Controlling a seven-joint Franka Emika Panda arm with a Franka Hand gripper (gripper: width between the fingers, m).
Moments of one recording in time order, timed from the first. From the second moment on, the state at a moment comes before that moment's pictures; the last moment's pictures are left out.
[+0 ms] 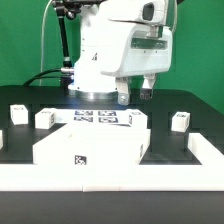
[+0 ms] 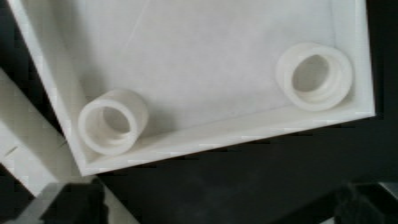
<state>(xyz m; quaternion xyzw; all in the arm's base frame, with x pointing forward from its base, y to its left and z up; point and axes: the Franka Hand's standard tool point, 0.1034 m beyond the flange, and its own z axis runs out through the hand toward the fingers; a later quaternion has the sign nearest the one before) 0.546 0.033 0.098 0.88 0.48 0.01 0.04</state>
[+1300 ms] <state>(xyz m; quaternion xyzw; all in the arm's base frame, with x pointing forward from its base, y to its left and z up) 0.484 0.017 0.036 0.83 0.55 0.01 0.02</state>
